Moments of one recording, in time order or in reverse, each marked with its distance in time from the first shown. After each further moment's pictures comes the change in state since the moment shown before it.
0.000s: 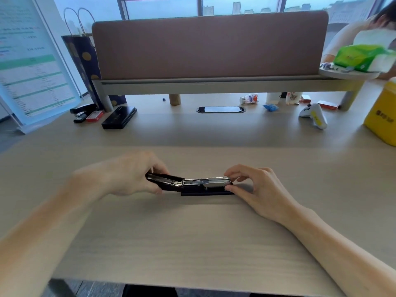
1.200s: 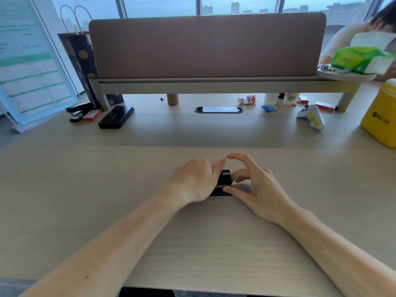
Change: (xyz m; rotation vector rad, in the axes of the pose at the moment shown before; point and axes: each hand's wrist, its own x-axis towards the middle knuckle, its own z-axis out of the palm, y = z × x) left_hand 0.066 0.099 0.066 -0.206 0.219 -0.073; right_hand -0.001 -0.002 0.000 0.091 -0.034 0.085
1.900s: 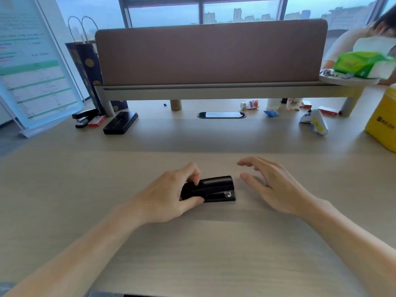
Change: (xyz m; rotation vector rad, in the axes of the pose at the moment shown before) left_hand -0.034 -0.065 -0.024 -0.109 0.008 0.278; right_hand 0.016 0.020 -0.031 -0.256 -0.060 0.021
